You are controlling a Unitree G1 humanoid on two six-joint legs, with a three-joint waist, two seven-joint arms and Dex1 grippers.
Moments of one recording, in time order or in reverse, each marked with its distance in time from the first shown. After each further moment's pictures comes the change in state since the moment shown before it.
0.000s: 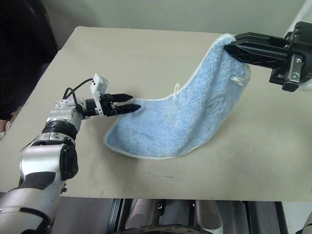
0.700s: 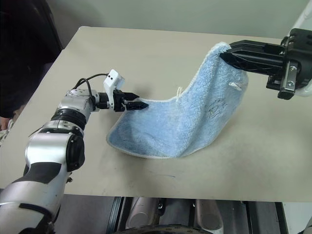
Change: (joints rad) left arm -0.111 -0.060 -0.048 0.051 0.116 0.124 0.063; right arm 0.022 -0.025 -0.002 -0.044 0.039 0.000 -0.028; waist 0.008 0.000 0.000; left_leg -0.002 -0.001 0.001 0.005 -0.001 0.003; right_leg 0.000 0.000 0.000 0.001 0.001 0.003
